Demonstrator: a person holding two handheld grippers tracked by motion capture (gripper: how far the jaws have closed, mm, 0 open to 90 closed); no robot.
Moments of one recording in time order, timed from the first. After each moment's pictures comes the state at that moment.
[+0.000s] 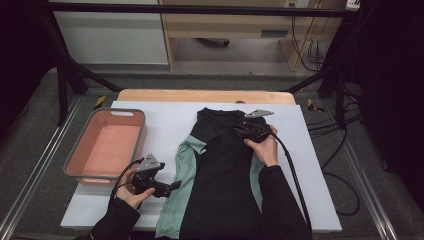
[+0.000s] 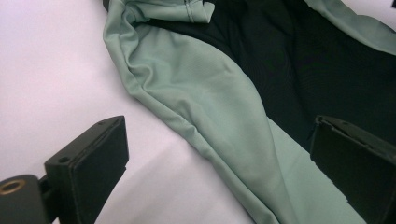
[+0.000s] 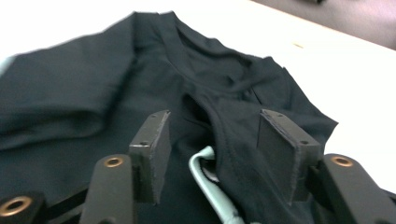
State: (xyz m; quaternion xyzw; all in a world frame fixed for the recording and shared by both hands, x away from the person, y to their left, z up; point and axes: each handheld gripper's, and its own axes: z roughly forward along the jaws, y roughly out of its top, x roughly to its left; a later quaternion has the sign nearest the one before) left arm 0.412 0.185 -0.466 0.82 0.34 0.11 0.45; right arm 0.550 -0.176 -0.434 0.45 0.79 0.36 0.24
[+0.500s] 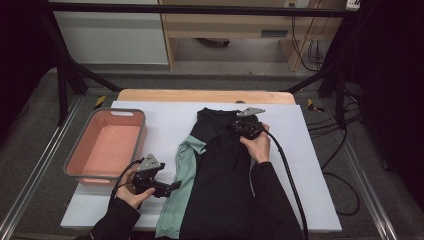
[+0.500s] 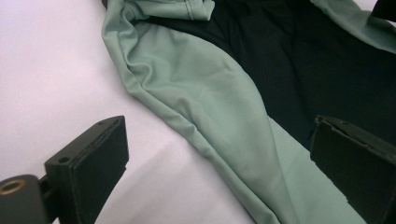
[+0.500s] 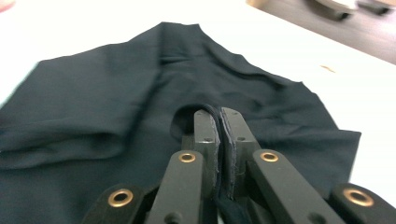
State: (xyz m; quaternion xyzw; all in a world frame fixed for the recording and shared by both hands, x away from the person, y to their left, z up) left arm 0.413 0.184 -0.467 0.82 0.34 0.11 0.44; right arm 0.560 -0.159 -0.436 0.40 0.80 0.38 0.23
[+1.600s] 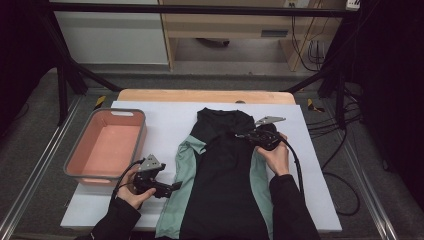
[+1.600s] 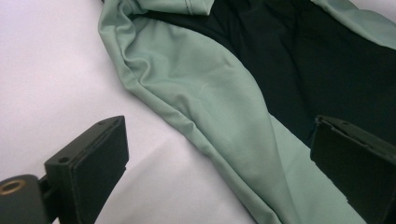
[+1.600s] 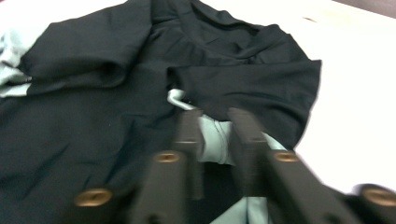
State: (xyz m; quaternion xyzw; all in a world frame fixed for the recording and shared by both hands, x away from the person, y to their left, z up) left arm 0.413 0.183 -0.470 0.82 0.35 0.10 0.44; right arm 0.520 -0.205 -0.431 0.44 0.79 0.38 0.19
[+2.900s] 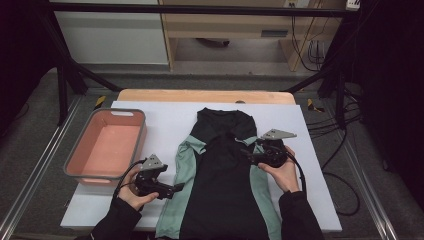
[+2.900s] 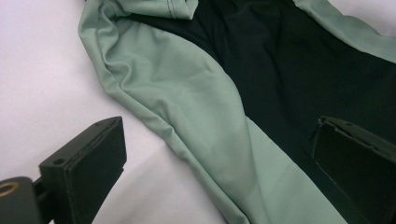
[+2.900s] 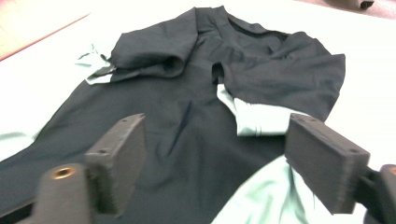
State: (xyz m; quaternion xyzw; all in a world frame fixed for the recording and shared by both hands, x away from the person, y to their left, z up) left arm 0.409 0.175 -0.462 0.82 0.35 0.08 0.44; right arm 0.465 -0.212 -0.426 0.42 0.78 0.44 0.18
